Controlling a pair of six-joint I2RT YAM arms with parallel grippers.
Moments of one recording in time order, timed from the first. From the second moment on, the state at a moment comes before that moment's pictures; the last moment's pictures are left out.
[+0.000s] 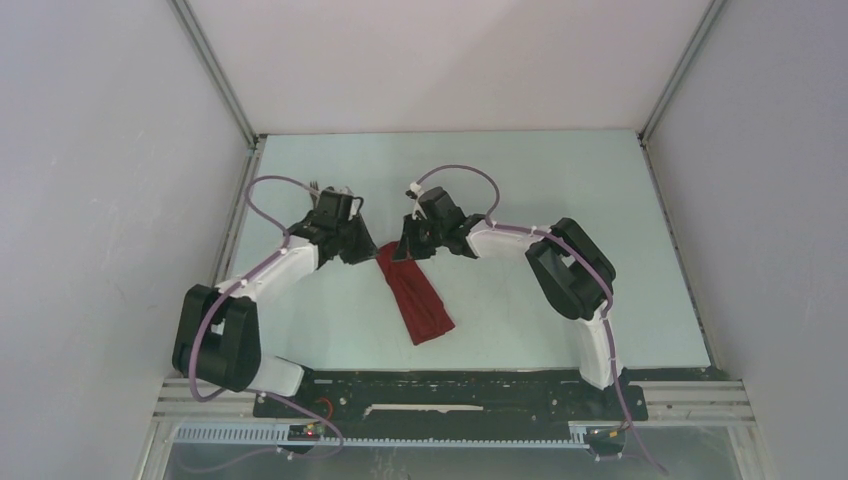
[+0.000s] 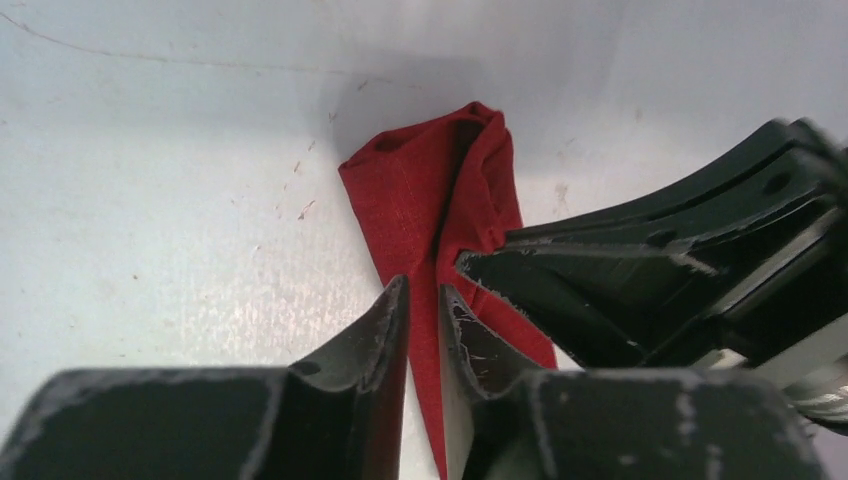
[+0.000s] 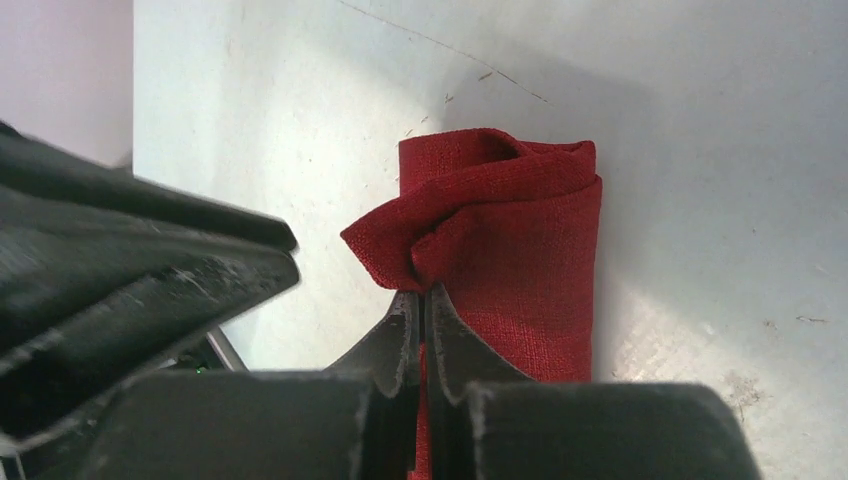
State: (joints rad) left arm -0.28 1.41 0.90 -0.39 0.13 -0.66; right arm 0.76 2.08 1.39 0.00 -0.37 0.64
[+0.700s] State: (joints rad) left arm -0.47 1.60 1.02 -0.49 -0.07 -0.62; right arm 0.73 2.08 1.34 0.05 -0.41 0.75
